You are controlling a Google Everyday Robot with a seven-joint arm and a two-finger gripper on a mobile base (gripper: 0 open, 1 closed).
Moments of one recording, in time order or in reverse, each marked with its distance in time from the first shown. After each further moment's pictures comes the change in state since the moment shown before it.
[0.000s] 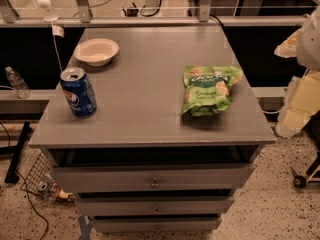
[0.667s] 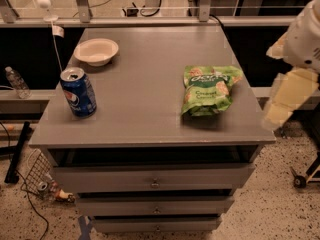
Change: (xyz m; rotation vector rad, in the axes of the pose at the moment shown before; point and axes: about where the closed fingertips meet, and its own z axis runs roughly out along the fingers) arm -0.015 -0.012 0.017 -0.020 -0.022 0.055
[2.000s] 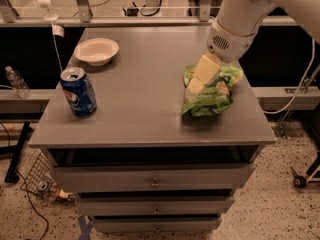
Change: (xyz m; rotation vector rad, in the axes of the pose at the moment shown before) arm -0.079 -0.065 0.100 -0.073 0.101 0.449
